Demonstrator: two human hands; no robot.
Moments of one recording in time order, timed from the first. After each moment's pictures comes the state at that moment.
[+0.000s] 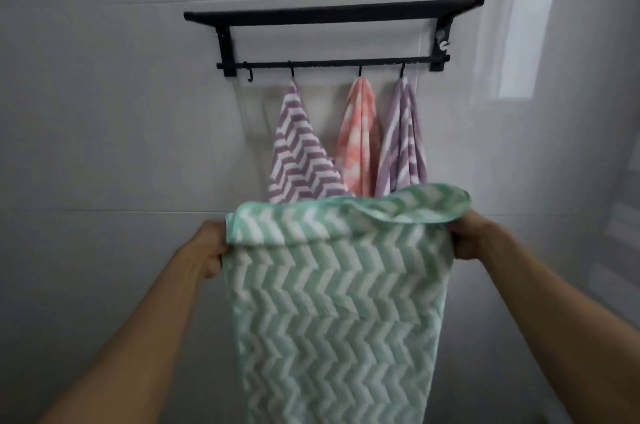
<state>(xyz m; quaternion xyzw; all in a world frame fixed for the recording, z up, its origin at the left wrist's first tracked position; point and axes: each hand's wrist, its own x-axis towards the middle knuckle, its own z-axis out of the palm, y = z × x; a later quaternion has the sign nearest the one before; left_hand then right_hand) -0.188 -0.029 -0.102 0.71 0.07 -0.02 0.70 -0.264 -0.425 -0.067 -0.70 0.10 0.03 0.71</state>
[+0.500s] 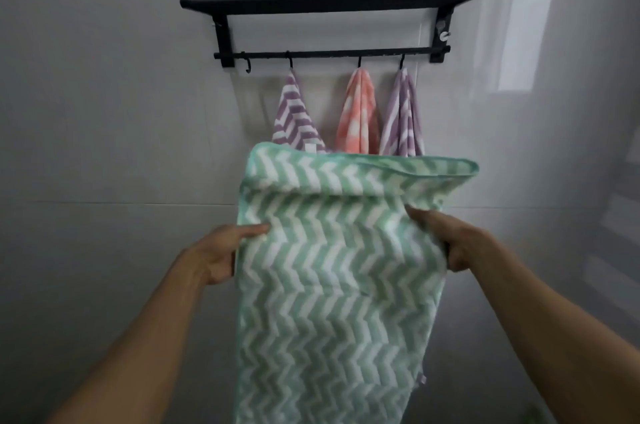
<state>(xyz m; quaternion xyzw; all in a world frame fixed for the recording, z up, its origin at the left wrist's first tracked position) -0.216 -0.038 -0.106 0.67 -0.02 -0.17 0.72 -0.260 -0.409 -0.089 -0.70 0.18 0.06 0.69</state>
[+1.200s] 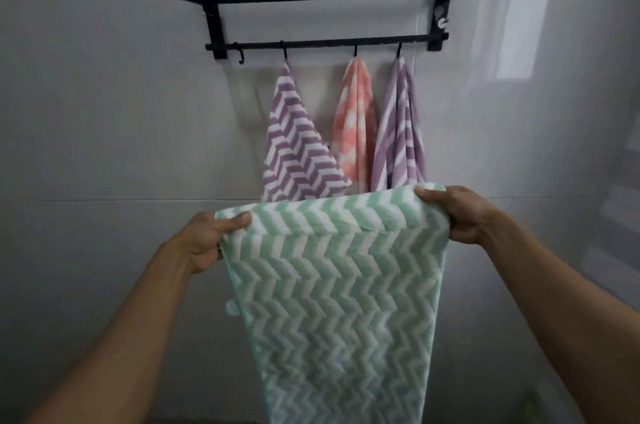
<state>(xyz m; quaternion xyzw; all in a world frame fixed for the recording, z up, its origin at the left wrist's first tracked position) -0.214 -0.025 -0.100 0.67 -0.04 -0.09 0.74 -0.247 -0.441 -0.081 -0.63 0.04 0.01 0.78</state>
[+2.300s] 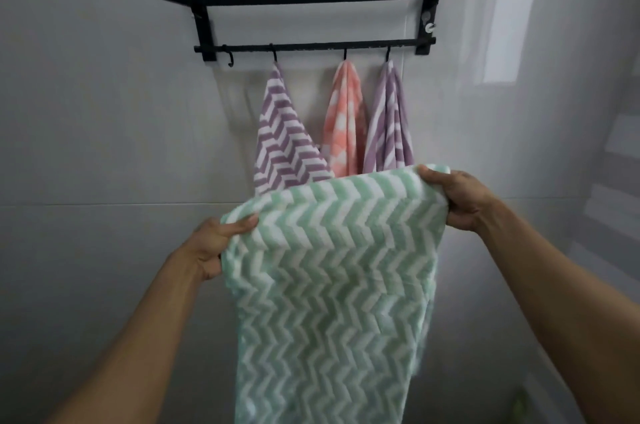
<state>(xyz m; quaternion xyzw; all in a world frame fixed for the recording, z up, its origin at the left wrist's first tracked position) -0.208 -0.046 -0.112 0.62 -0.06 -0.15 0.76 -0.253 -0.453 -0.061 -0.59 0.00 -0.02 0.80</state>
